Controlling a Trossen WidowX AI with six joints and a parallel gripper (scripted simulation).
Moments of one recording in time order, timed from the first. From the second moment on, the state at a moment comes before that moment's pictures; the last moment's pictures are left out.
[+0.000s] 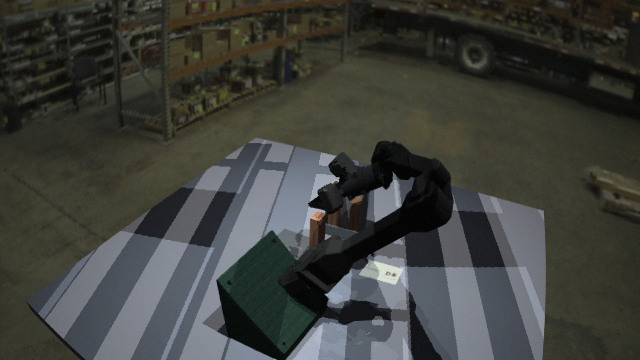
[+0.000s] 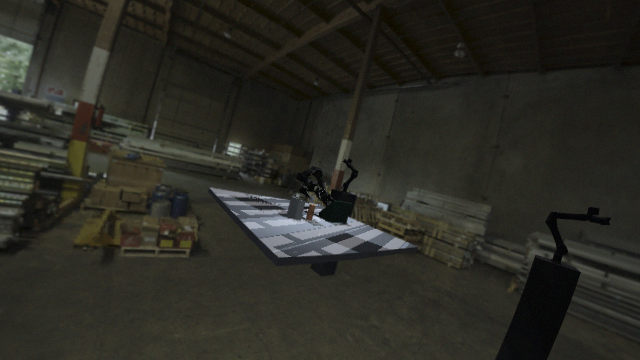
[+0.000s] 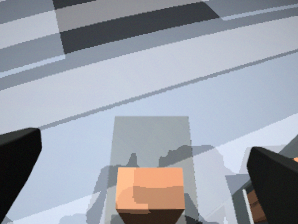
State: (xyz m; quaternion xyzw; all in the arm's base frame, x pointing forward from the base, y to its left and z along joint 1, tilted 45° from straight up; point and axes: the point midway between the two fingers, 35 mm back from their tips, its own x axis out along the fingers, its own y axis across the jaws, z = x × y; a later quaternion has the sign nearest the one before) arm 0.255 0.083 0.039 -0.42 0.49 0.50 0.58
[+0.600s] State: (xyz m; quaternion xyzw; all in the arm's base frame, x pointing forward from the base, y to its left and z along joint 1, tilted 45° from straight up) arm 0.256 0.041 0.066 -0.40 0.47 0.52 0.59
